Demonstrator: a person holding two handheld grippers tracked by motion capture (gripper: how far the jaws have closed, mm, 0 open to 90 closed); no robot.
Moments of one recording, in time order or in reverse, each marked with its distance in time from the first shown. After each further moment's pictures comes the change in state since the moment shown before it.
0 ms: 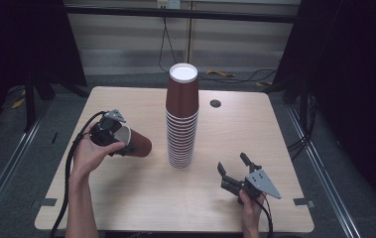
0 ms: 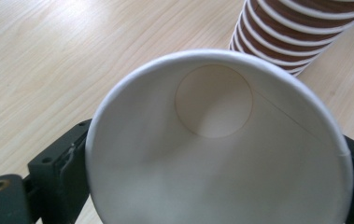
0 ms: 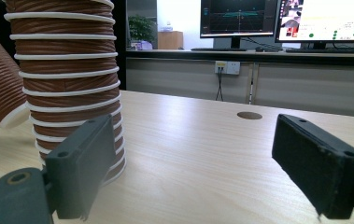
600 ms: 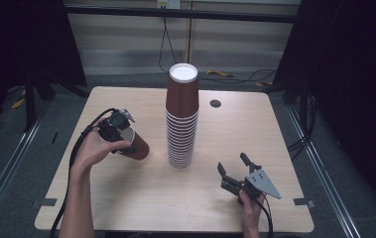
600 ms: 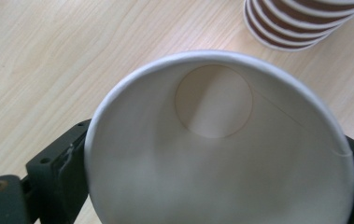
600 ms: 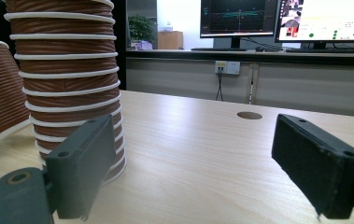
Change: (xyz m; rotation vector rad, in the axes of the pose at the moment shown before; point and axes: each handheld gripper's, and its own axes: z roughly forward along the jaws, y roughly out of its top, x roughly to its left) left arm 0.002 0.023 0.016 0.216 0.026 0.060; right arm 0.000 0.000 0.000 0.000 0.000 0.000
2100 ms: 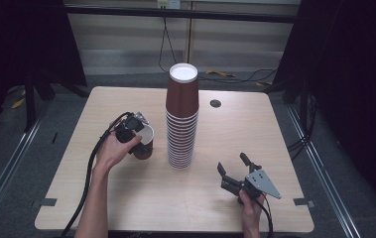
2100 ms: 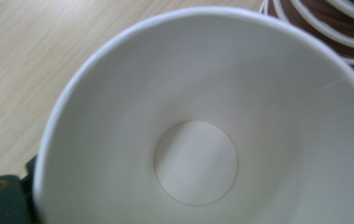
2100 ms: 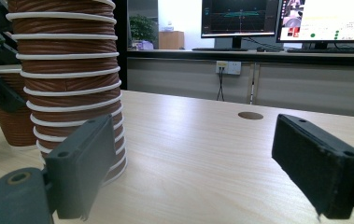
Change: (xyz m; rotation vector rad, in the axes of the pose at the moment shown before) left arm -0.004 0.013 0.048 -0.115 -0.007 0.013; right arm 0.000 0.000 0.000 -0.002 0.003 -0.002
